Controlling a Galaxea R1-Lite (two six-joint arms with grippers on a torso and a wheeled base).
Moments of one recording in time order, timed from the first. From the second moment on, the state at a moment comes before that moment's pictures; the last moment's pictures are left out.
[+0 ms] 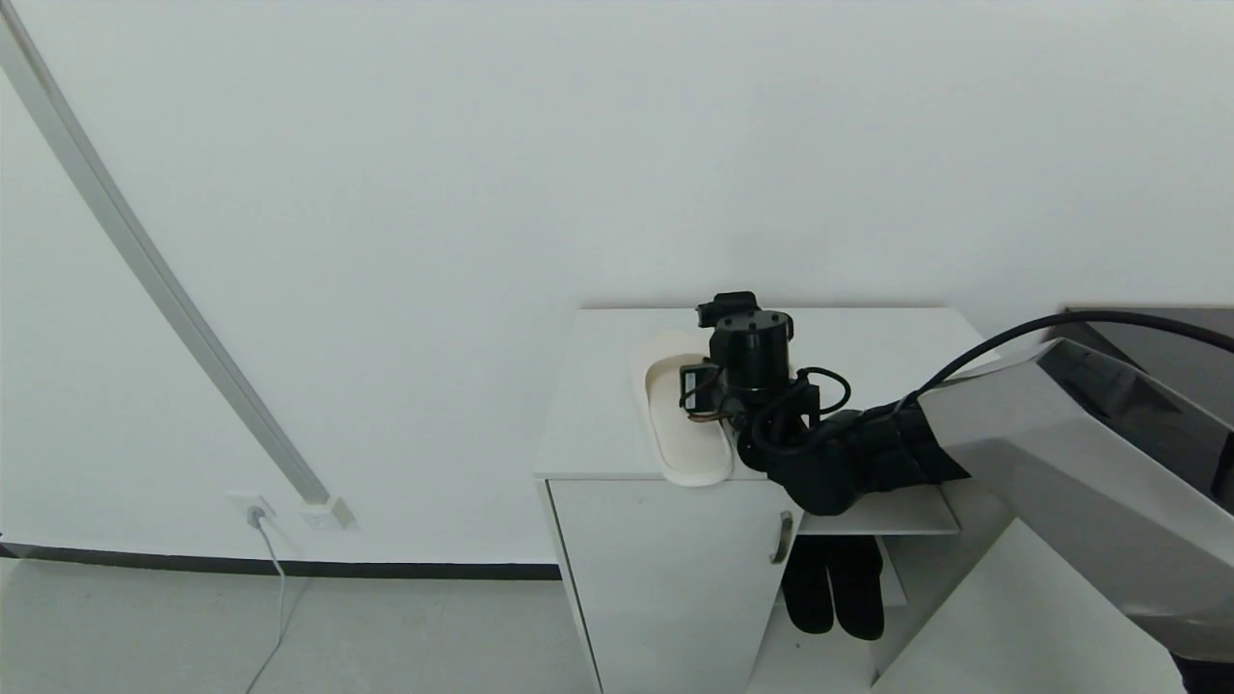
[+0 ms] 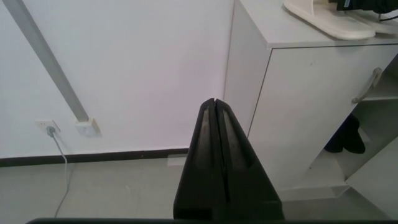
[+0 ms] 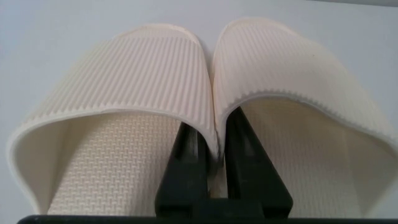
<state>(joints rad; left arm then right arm) 0.00 0.00 0.00 0.00 -0.03 0.02 0.68 2.32 -1.57 -0.61 -0.53 0.10</state>
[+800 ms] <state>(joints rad) 0.00 0.00 0.00 0.00 -0.02 0.01 0.75 1.85 -0.92 -0.78 -0.30 0.05</state>
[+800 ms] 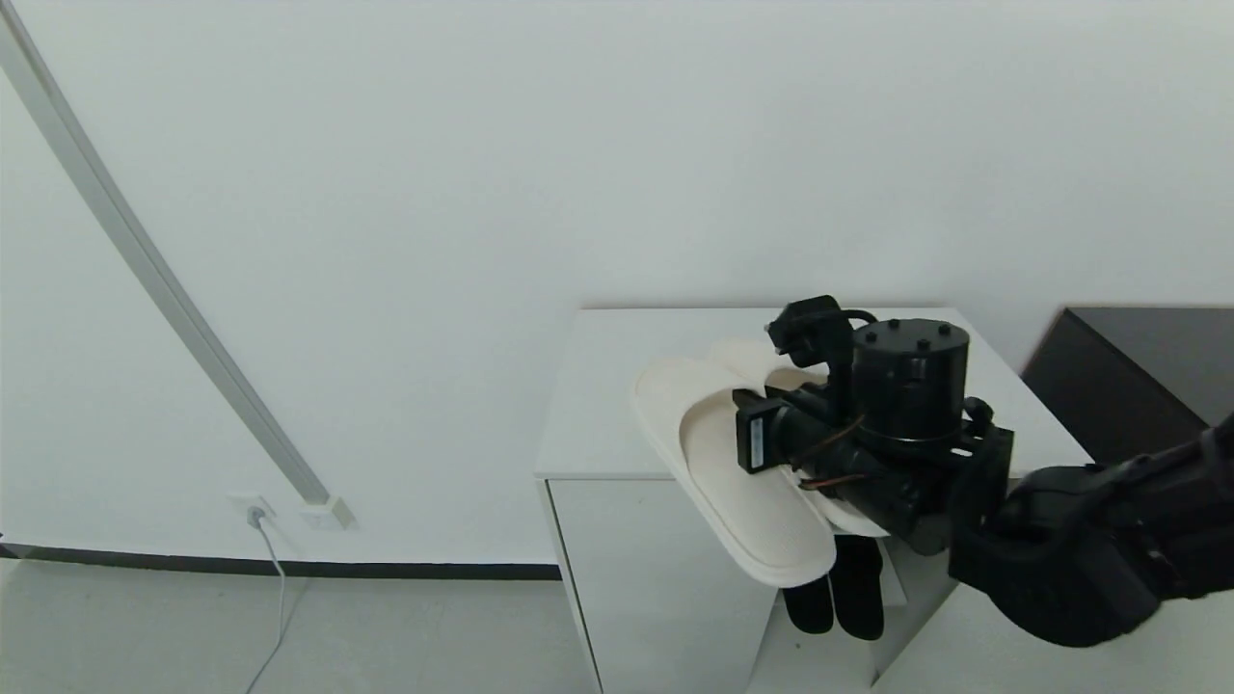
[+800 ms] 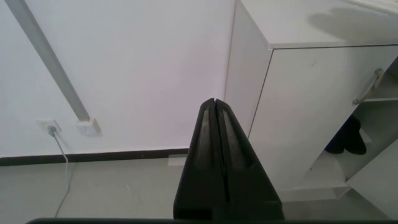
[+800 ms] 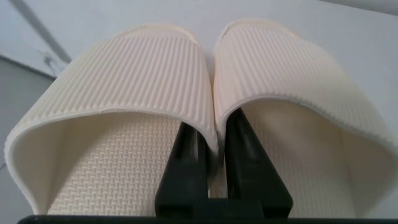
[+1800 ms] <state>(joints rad) 0.00 0.00 0.00 0.00 -0.02 0.01 0.86 1.64 -0.68 -0.77 -0.19 0.04</state>
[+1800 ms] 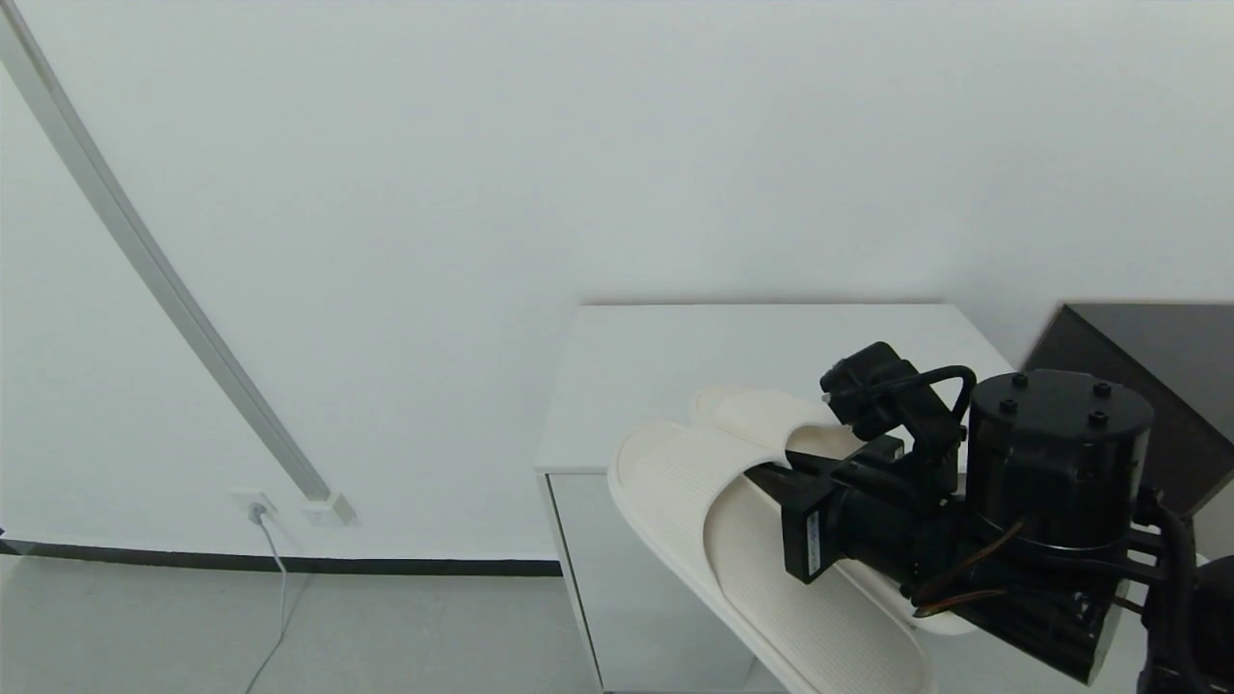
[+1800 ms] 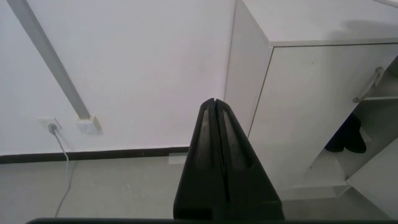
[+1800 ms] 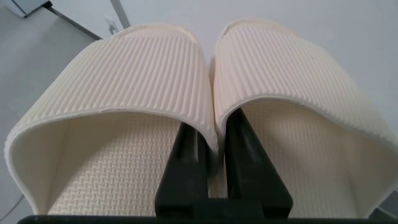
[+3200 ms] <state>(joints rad) 0.00 0.00 0.00 0.00 -0.02 0.01 0.88 1.64 -0.67 -0.78 -0.20 0.04</state>
